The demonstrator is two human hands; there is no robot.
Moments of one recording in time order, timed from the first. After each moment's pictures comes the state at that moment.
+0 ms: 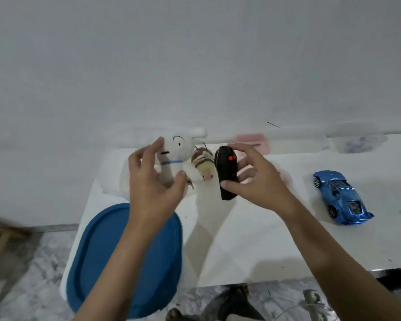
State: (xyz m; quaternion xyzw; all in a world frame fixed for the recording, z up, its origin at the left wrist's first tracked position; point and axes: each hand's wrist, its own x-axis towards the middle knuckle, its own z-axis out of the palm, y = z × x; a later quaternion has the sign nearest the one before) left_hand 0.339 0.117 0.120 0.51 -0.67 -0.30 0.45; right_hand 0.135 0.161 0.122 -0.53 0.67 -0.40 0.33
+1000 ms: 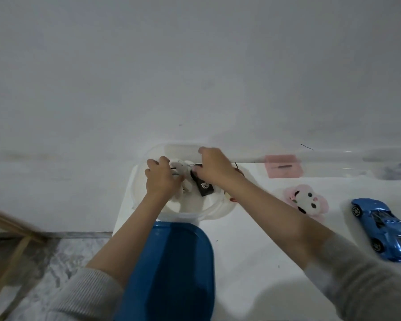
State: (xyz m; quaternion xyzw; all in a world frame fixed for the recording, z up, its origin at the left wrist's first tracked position) left_hand 0.385 -0.032 0.050 0.68 -0.68 -0.21 0.18; right_hand 0.239 -0.013 0.093 -0.67 0.70 -0.15 0.20
